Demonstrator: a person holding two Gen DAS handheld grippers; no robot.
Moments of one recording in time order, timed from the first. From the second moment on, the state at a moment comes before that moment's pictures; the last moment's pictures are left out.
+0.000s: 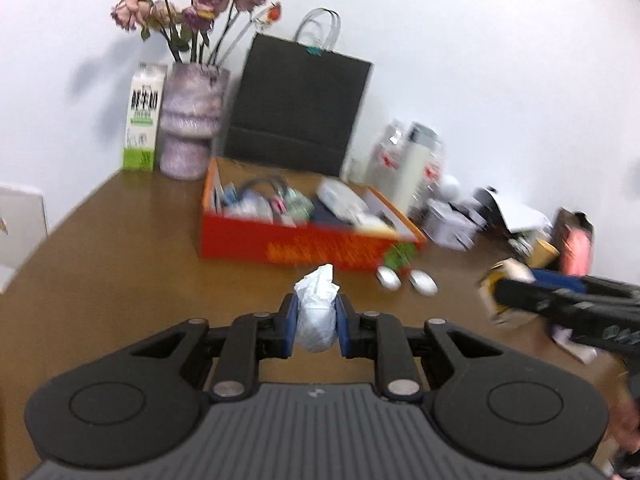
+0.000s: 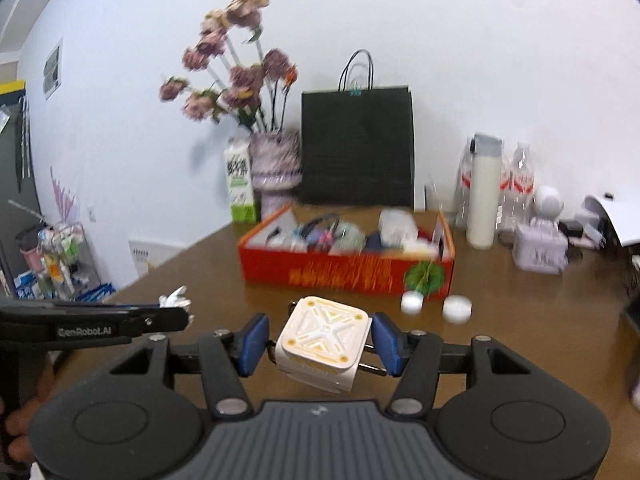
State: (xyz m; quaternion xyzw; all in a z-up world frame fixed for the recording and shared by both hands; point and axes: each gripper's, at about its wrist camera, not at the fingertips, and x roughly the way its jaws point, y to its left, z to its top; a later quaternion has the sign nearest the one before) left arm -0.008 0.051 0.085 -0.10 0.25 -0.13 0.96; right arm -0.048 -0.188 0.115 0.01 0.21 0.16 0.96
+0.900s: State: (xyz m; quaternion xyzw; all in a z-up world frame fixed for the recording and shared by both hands) left arm 0.348 0.052 0.064 -0.09 0.37 -0.06 0.92; right arm 0.380 -0.146 0.075 0.06 0.34 0.12 0.93
